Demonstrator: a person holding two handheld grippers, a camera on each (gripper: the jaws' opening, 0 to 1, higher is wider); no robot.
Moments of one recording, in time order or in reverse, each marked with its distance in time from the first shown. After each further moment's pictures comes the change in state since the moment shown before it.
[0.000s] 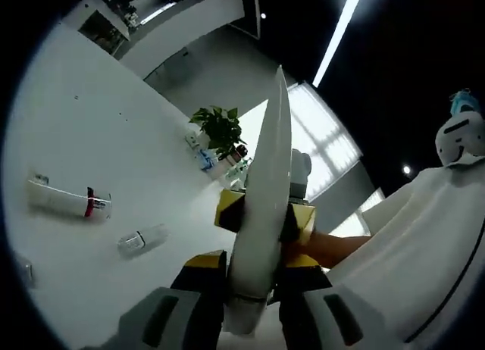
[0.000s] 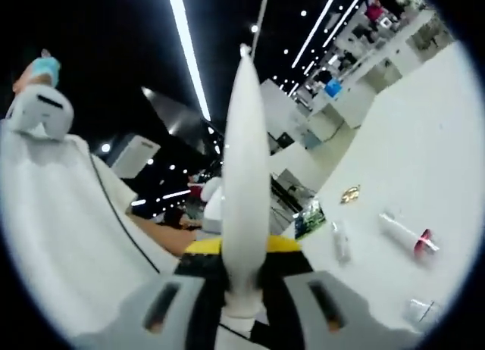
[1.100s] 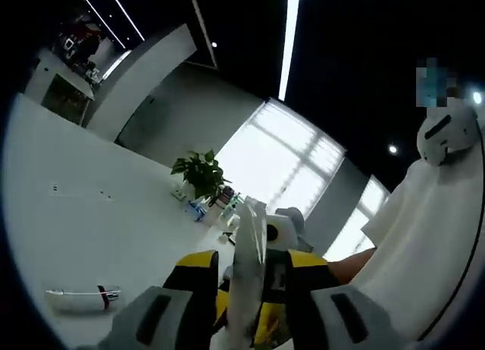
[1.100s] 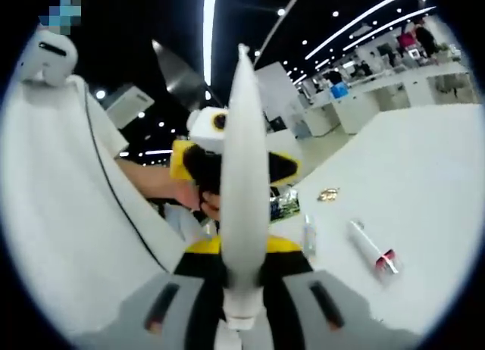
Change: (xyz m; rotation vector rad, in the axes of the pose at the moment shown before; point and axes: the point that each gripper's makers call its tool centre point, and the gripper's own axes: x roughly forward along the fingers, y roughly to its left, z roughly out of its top) left arm 0.000 -0.026 0.084 0.243 -0.153 -0.070; right arm -0.009 -0.010 -0.022 -0.176 0.190 -0.033
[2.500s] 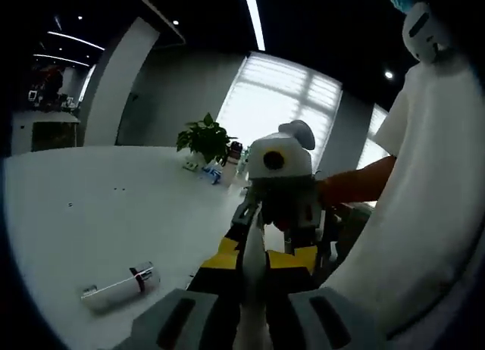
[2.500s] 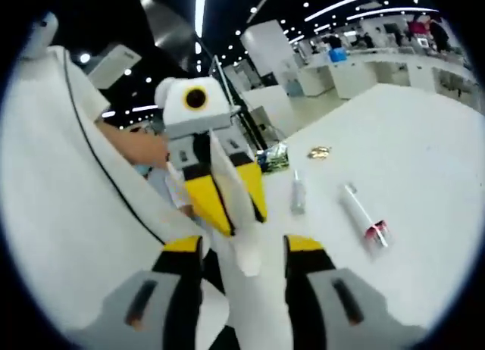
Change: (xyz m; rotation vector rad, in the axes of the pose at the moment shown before) left arm -0.022 0.031 -0.078 0.275 0.263 0.137; right arm -0.010 -0.013 -0.048 -0.080 0.322 -0.111
